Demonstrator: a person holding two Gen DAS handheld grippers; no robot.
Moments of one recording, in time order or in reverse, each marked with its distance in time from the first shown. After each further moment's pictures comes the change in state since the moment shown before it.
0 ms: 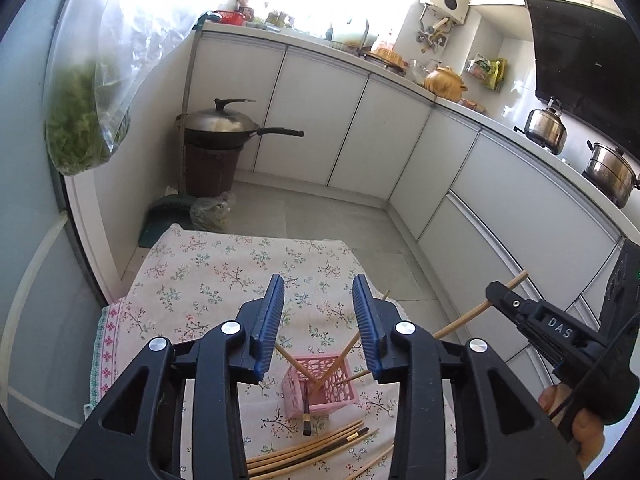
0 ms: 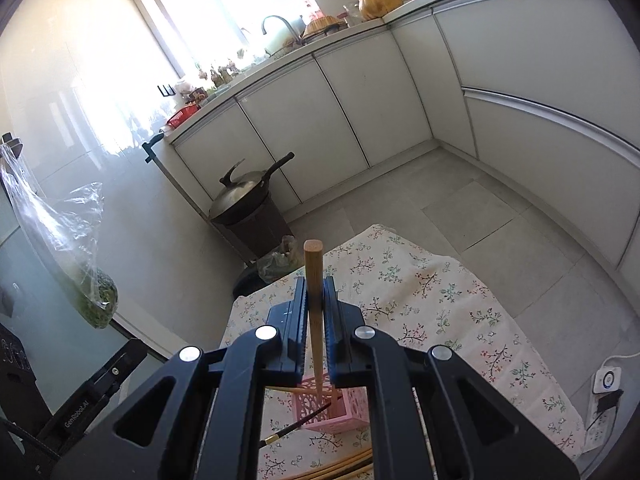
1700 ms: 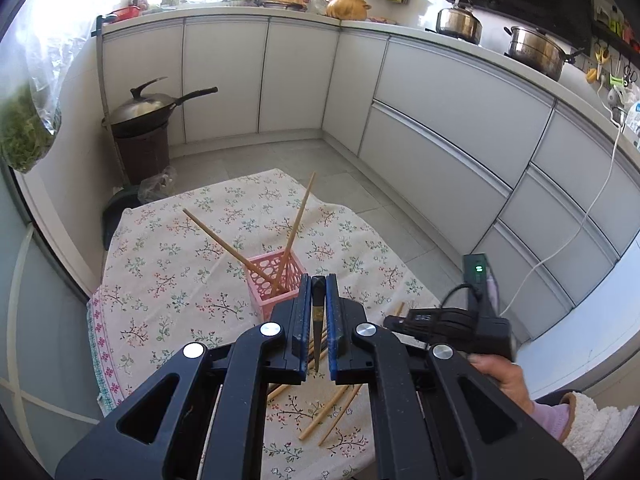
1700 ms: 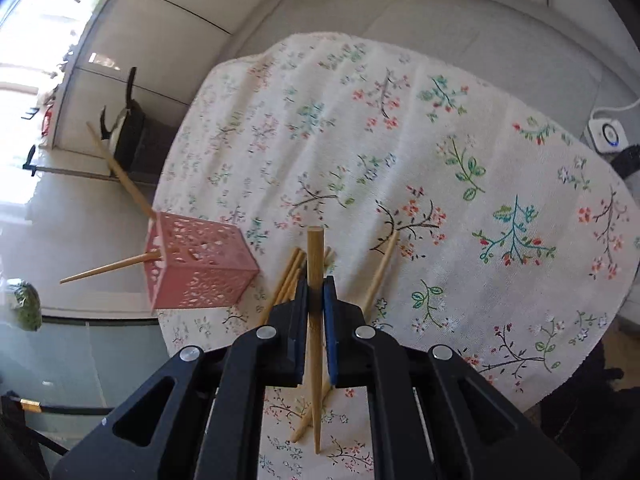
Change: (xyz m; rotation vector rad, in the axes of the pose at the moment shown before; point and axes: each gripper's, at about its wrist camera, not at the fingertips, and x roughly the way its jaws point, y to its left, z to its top) left arm -0.040 -0.038 -0.076 0.317 0.187 -0.160; right arm 0.036 -0.143 -0.156 0.488 0.420 -0.106
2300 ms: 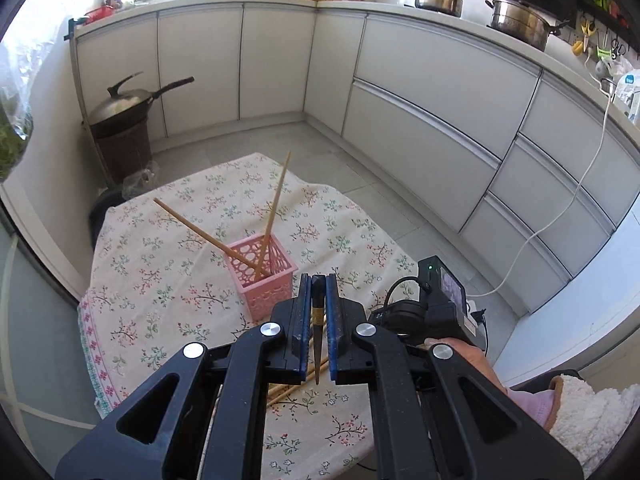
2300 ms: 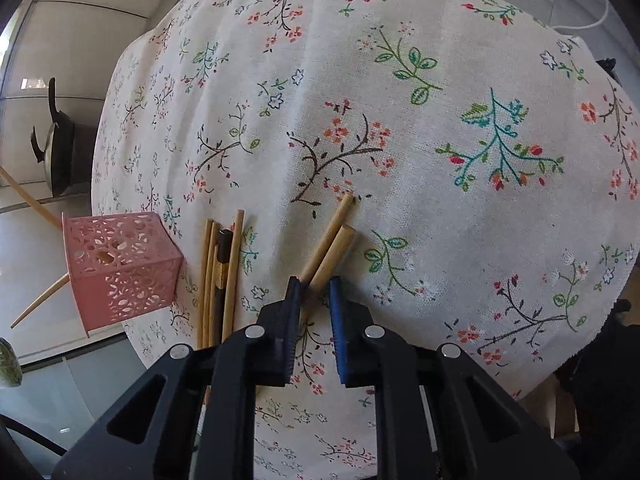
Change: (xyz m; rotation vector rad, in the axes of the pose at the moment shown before) left arm 0.012 -0.013 -0.007 0.067 0.062 -0.033; right arm 0.070 -0.040 -0.014 0.252 0.163 -0.168
